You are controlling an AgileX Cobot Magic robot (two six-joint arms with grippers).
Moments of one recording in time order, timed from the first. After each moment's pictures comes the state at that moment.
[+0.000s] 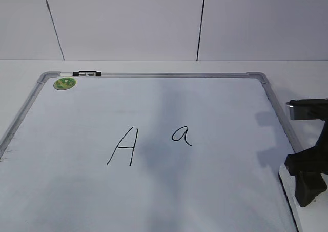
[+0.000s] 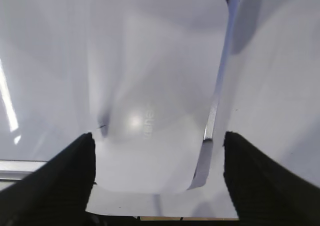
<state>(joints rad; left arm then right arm) 0.00 0.09 -0.51 0.00 1.10 -0.05 0.26 1.53 -0.88 0.02 1.10 0.17</state>
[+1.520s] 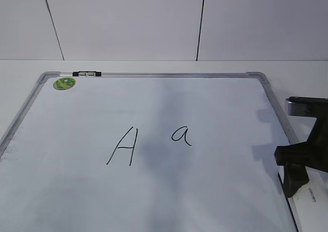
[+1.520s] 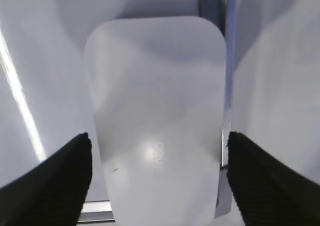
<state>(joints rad) -0.01 0.09 -0.51 0.00 1.10 -0.05 0.26 1.57 -0.88 0.04 1.02 0.31</state>
